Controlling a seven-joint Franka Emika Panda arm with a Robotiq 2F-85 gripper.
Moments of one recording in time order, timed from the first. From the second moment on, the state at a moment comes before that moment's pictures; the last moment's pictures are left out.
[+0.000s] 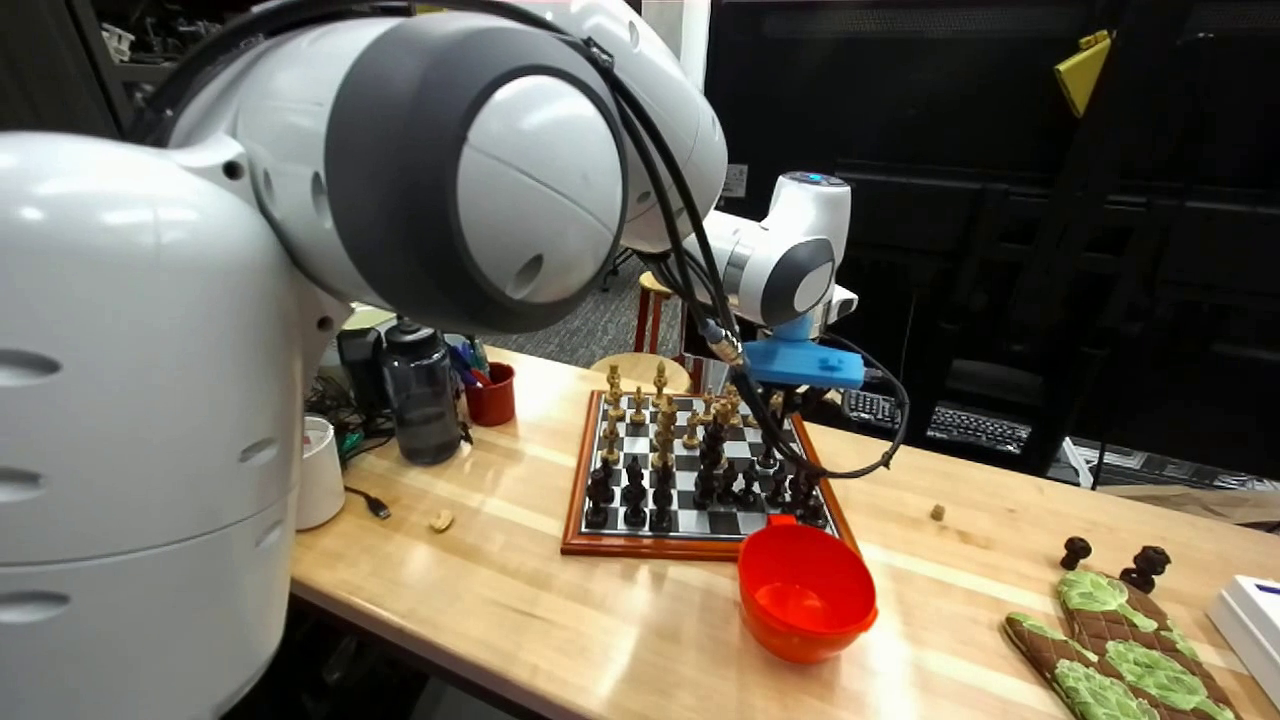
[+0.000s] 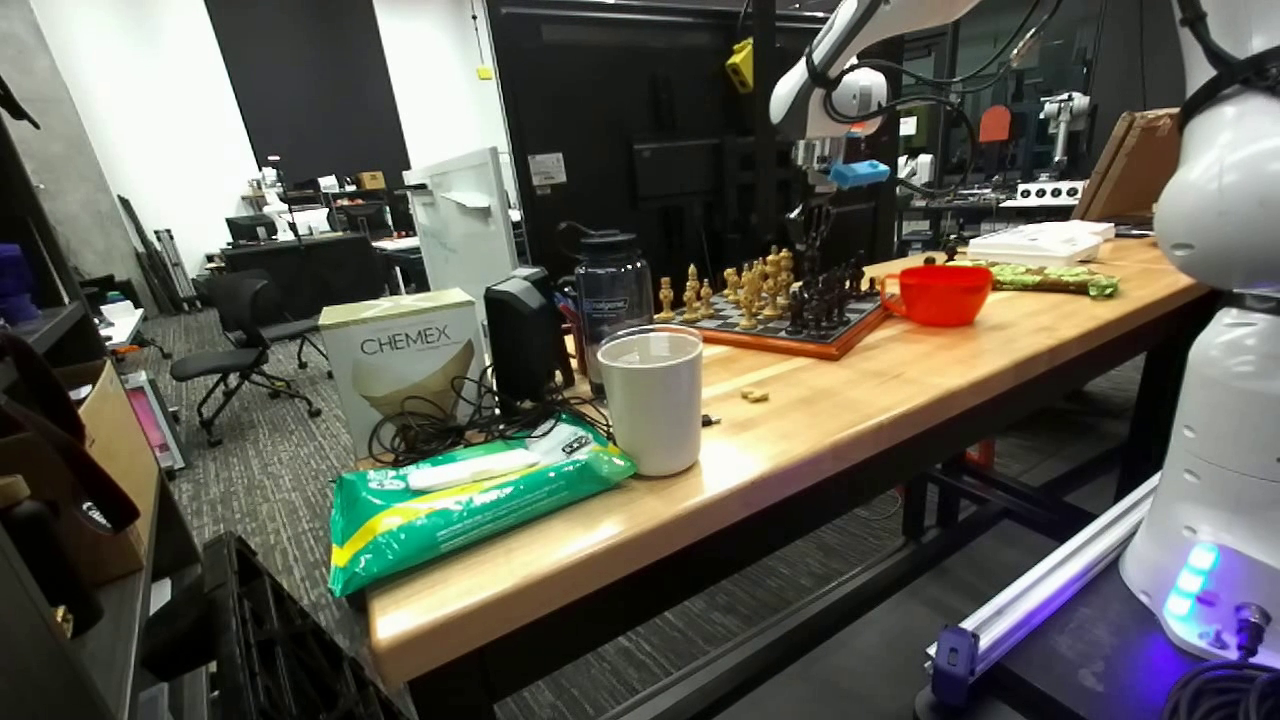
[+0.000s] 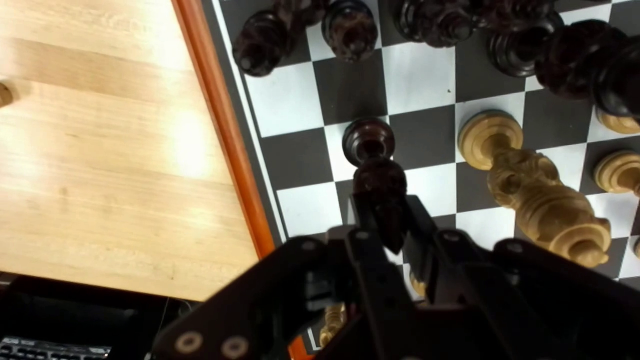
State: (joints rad) arm -0.20 0.34 -0.11 -1.76 0.11 2.27 -0.53
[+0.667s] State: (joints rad) arm -0.23 0.35 -0.10 -1.76 0.11 2.26 -0.54
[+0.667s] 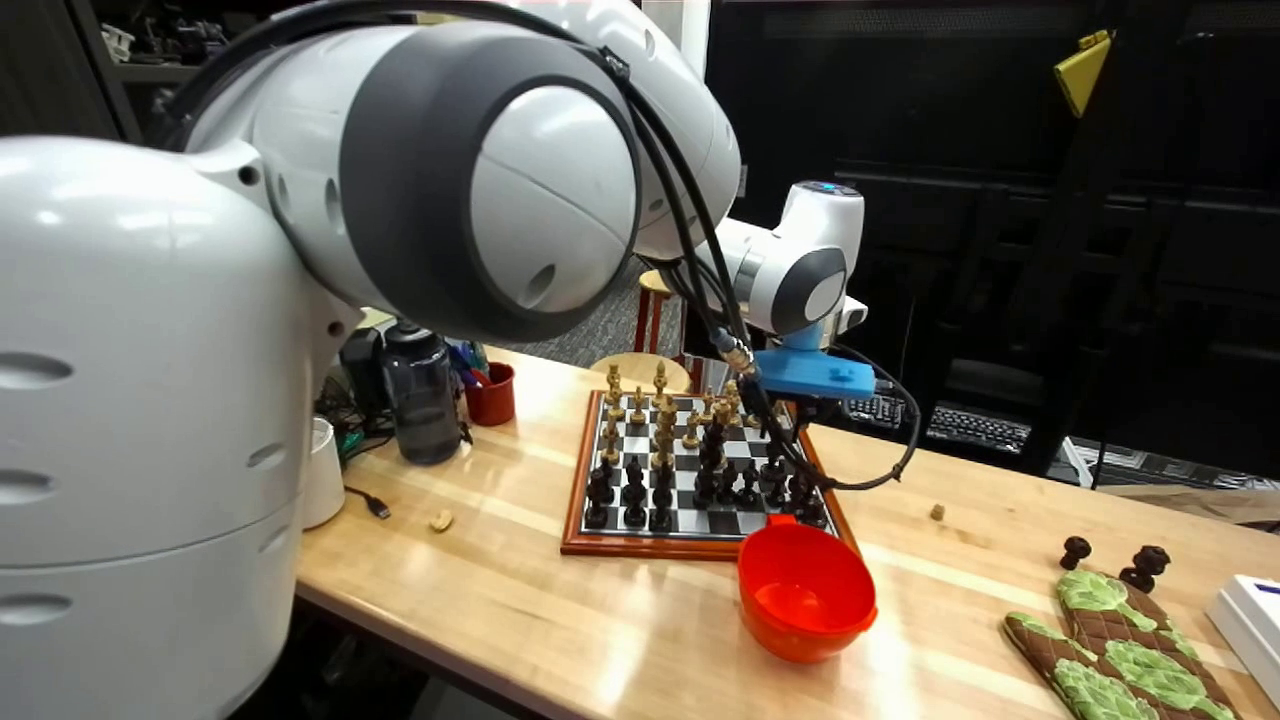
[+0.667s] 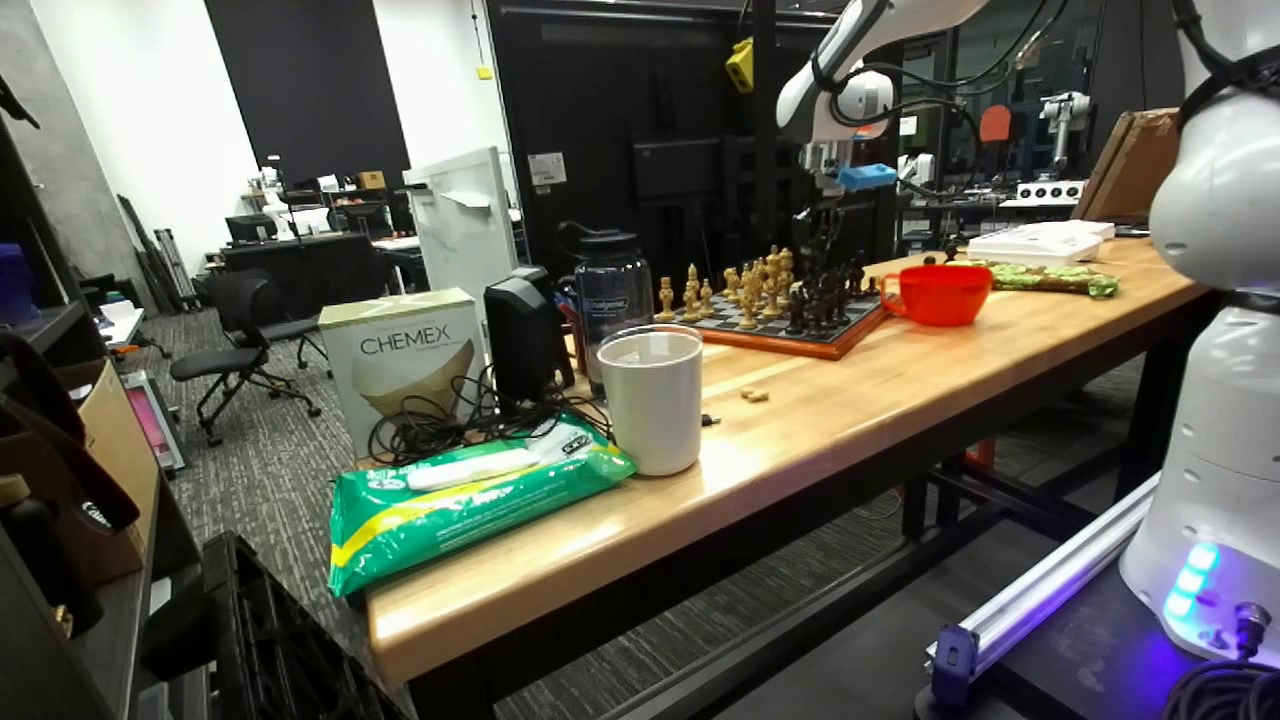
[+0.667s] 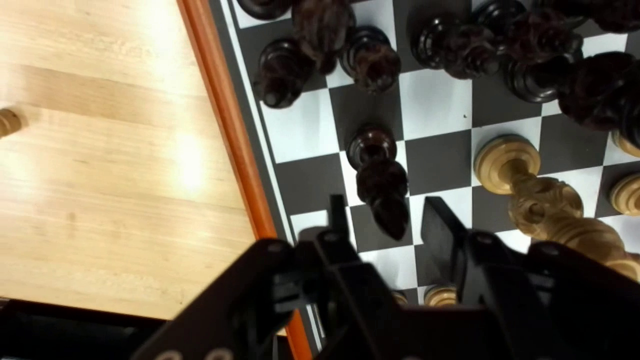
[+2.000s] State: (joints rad) arm -0.25 0.18 -0.10 -1.88 0.12 2.26 -0.54
